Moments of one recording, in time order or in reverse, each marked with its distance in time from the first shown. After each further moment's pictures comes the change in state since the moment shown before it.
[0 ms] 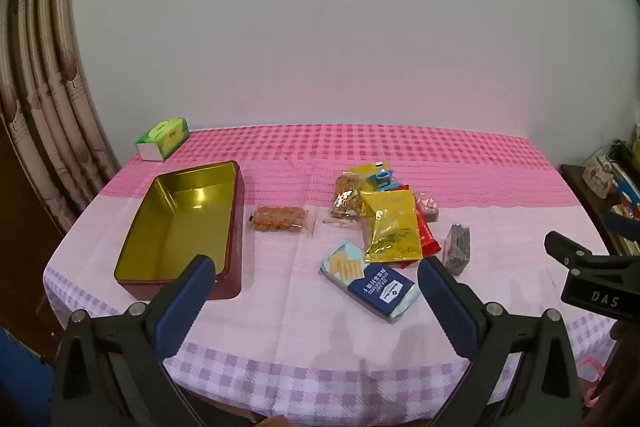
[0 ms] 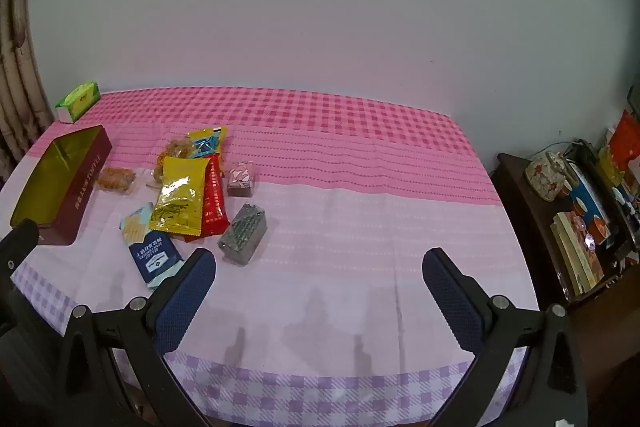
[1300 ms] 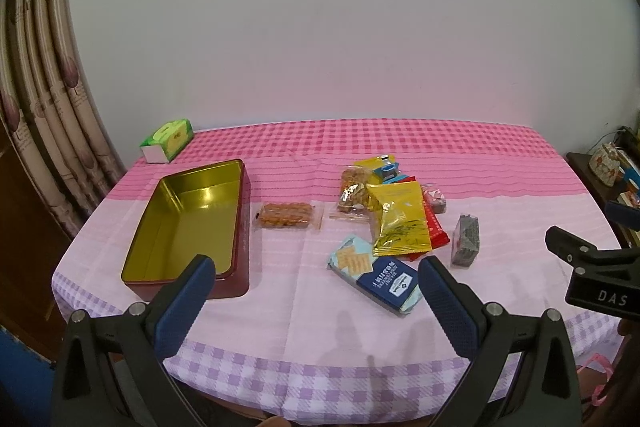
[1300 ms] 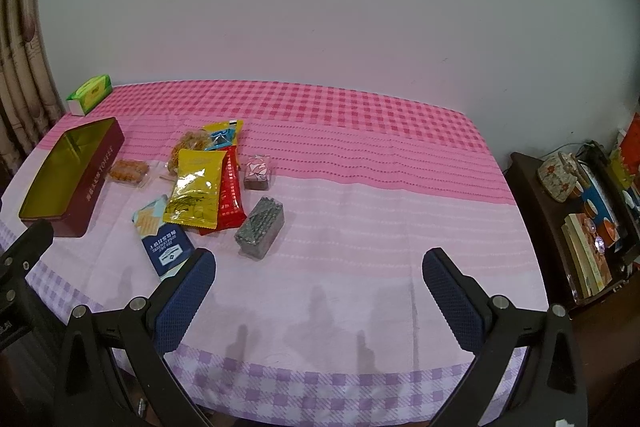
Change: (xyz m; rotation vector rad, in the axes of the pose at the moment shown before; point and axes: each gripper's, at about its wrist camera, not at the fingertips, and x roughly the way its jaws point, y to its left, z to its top) left arm 0.002 0.004 -0.005 0.015 -0.005 0.017; right arm 0.001 0.010 -0.001 -0.027 0.020 0.029
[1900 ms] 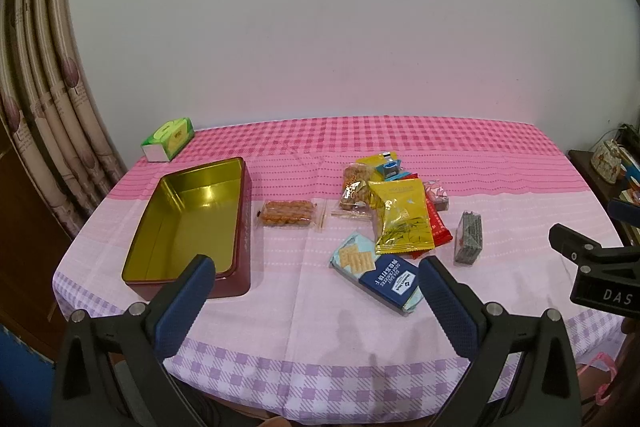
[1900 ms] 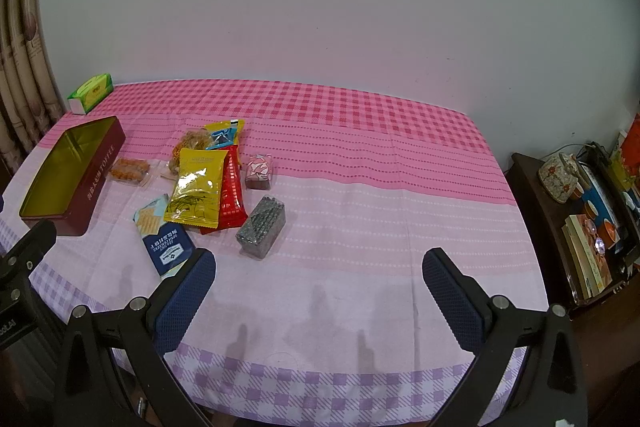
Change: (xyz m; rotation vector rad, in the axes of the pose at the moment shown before) left arm 0.002 -0.002 0.000 0.003 0.005 0.003; right arm 0.000 0.000 -0.001 0.002 -0.002 0.003
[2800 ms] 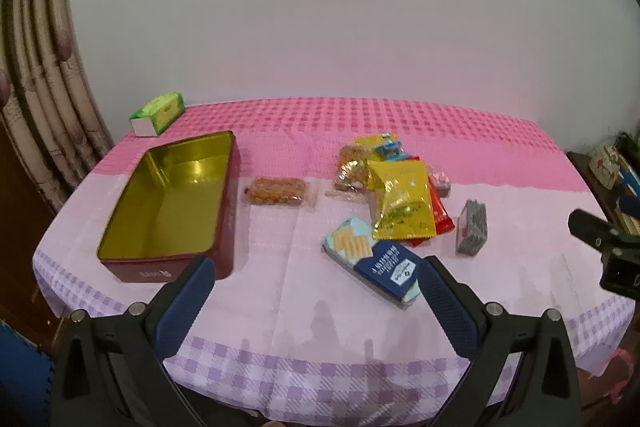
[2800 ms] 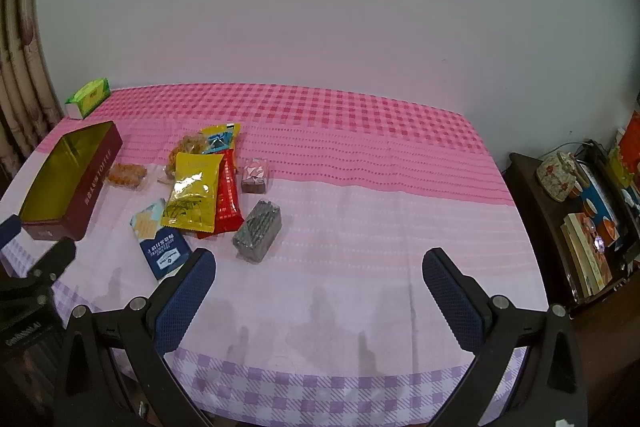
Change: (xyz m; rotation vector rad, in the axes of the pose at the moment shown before) left arm 0.032 0.003 -0.015 -0.040 0.060 -0.049; right arm 0.002 -0.002 0.001 0.009 -0.005 -0.003
